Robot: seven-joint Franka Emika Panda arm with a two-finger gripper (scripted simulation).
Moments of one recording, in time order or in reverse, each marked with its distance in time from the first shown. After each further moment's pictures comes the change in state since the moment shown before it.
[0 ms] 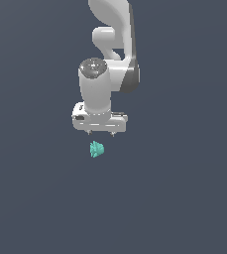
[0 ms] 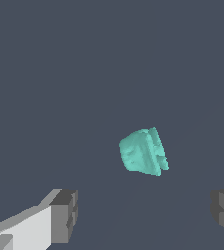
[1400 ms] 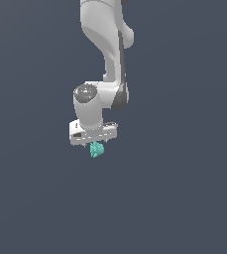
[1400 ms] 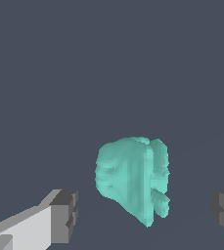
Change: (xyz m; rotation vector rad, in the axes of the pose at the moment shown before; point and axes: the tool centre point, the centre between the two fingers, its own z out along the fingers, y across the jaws) arm 0.003 0.030 0.077 0.007 0.008 -0.294
